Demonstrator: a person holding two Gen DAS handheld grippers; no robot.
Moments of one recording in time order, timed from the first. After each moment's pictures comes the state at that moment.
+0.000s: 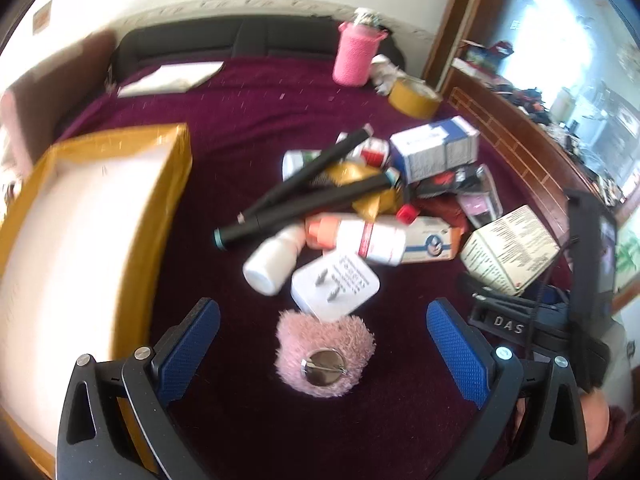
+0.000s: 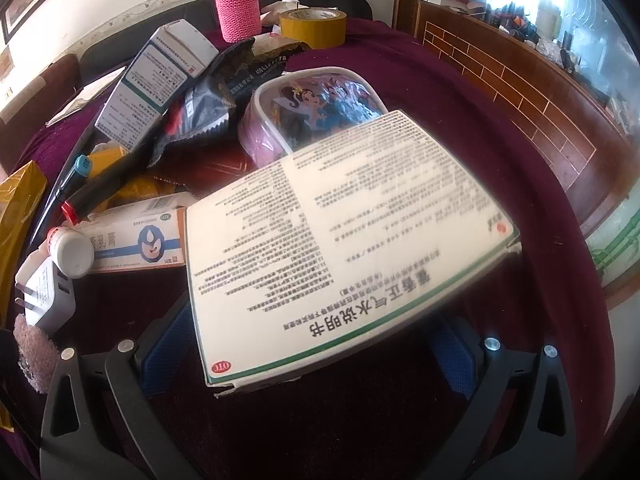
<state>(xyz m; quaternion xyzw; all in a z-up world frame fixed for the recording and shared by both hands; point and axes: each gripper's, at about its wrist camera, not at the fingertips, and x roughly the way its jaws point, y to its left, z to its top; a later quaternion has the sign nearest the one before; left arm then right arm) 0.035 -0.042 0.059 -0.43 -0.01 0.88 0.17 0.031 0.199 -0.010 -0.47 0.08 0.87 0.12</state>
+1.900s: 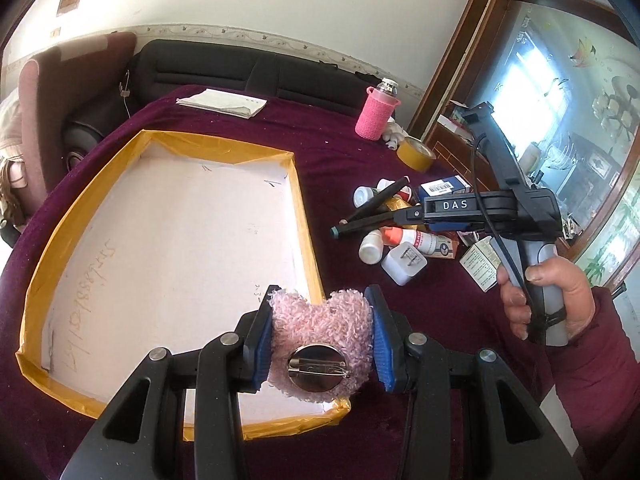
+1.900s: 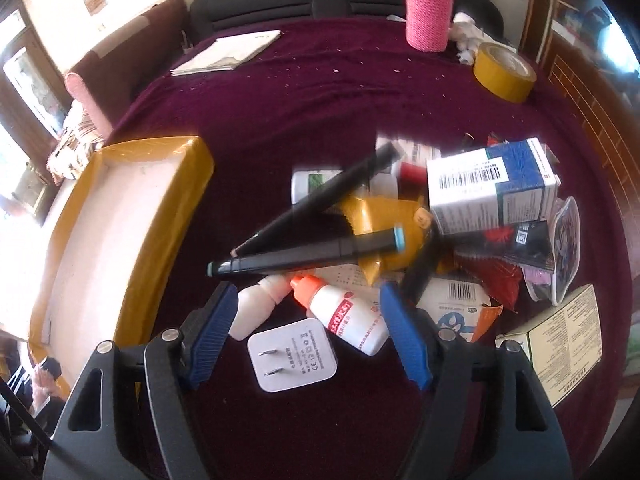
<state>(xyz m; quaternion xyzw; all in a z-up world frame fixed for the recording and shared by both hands) 0.099 -0.206 0.071 -0.37 -0.10 0.90 0.20 -0.027 0.067 0.045 -0.52 0.04 0.85 -0.06</state>
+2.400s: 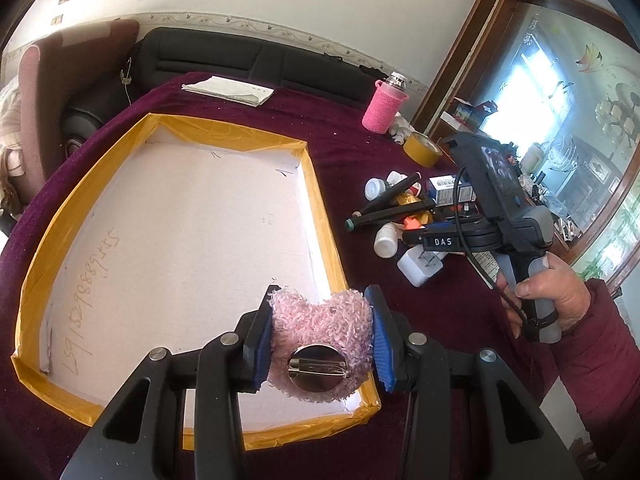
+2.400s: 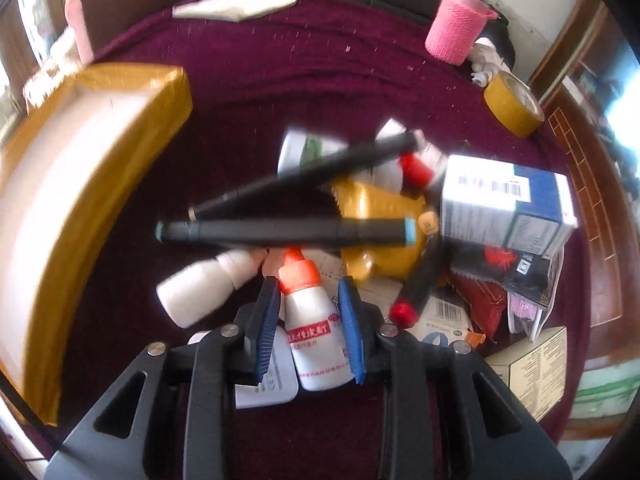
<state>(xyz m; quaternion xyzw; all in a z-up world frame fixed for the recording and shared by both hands) 0.092 -0.219 0.061 -0.38 -0.11 0.89 0.20 -0.037 0.036 0.014 -0.54 -0.12 0.83 -0.04</state>
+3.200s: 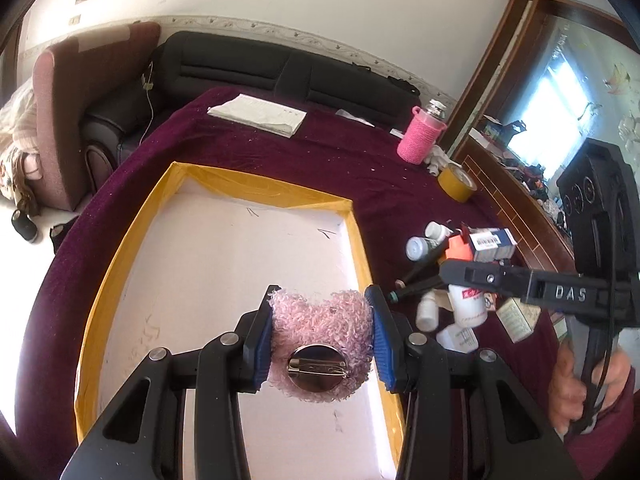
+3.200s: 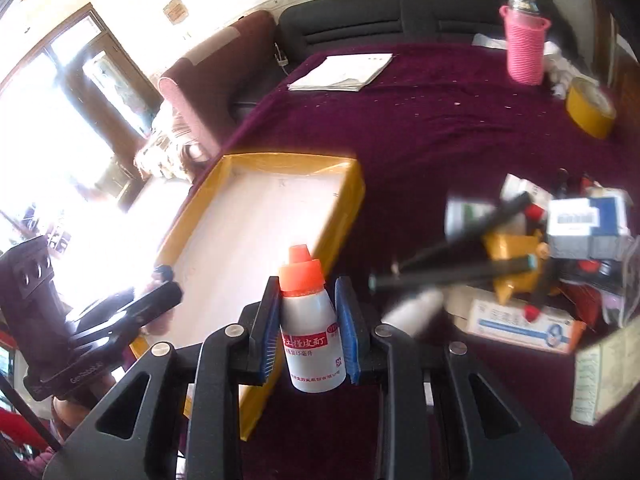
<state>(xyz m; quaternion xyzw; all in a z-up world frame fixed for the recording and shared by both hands) 0.003 -0.249 0.090 -0.40 -0.13 0.89 0.16 -0.025 -0.020 0.090 -0.48 0.09 0.84 -0.23</state>
